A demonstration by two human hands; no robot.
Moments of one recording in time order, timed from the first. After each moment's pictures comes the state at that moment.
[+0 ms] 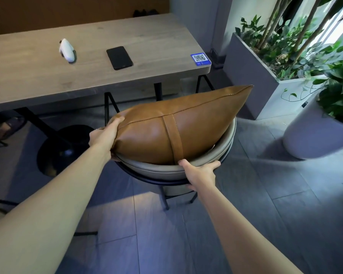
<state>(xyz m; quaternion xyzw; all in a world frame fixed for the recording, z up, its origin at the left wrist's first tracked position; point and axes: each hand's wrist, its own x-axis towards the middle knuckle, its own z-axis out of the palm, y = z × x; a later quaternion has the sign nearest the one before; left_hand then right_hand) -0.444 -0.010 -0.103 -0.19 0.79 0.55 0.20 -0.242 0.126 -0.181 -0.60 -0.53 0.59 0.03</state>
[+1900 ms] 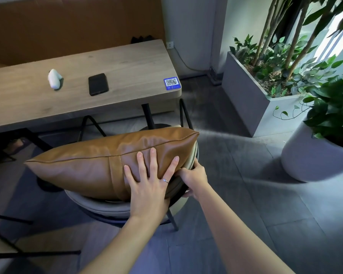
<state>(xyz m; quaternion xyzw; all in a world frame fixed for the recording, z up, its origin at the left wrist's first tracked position) -0.238 0.137 -0.161 0.38 0.90 -0.08 -0.18 -0.217 0.284 -0.187 -0.50 -0.56 0.66 -0.01</state>
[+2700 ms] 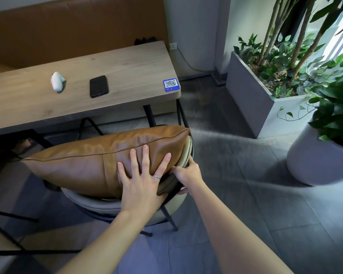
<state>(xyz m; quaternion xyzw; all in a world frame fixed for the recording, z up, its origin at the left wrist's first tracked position) -0.247 0.145 -0.145 0.36 0.92 -0.07 -0.12 -0.225 0.295 -0.180 -0.45 -0.61 0.66 -0.03</state>
